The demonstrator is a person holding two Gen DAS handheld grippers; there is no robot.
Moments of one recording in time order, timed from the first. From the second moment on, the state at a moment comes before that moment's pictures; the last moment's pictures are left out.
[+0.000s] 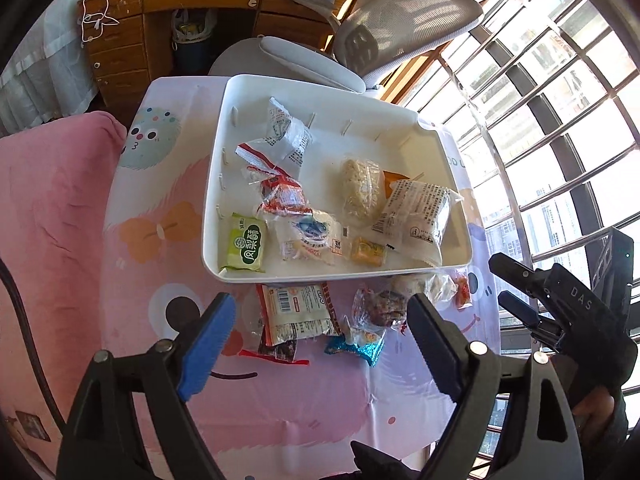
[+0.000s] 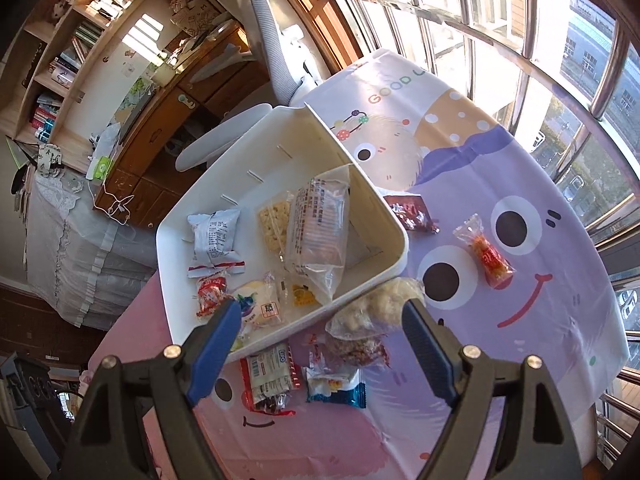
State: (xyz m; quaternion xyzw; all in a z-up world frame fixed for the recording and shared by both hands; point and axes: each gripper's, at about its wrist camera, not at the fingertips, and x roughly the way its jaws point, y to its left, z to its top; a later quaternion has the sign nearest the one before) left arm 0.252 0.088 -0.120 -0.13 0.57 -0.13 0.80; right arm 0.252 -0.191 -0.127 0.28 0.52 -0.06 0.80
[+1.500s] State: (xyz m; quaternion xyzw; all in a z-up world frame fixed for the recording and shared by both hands) left arm 0.183 -0.004 -0.245 -0.24 0.60 0.10 0.75; right arm 0.210 -0.289 -0.199 -0.06 0.52 0.09 0.85
